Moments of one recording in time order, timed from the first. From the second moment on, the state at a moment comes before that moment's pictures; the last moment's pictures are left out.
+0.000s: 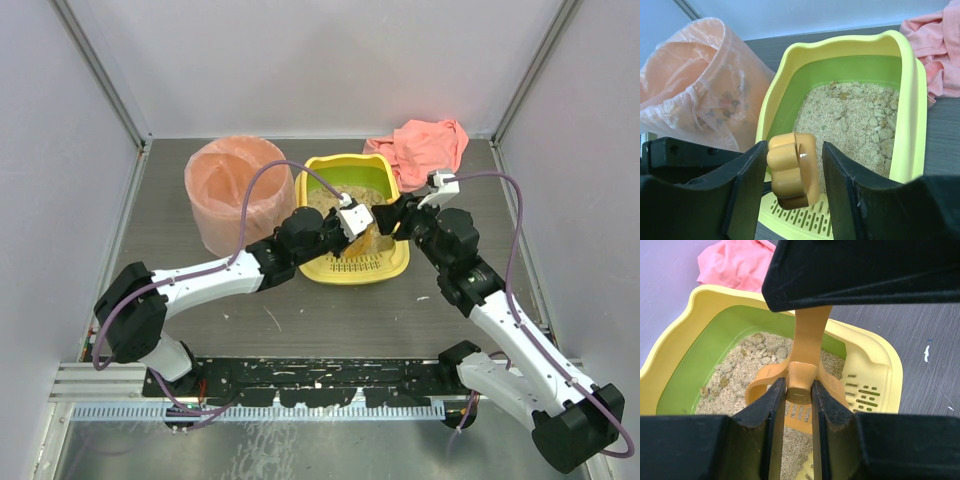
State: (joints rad) left arm -0.96 1.55 1.05 0.30 0.02 0.28; right arm 0.45 0.86 0.74 0.00 0.01 0.43
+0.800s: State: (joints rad) left arm -0.96 1.55 1.05 0.30 0.01 0.26; right arm 0.45 0.89 0.74 0.03 0.01 0.43
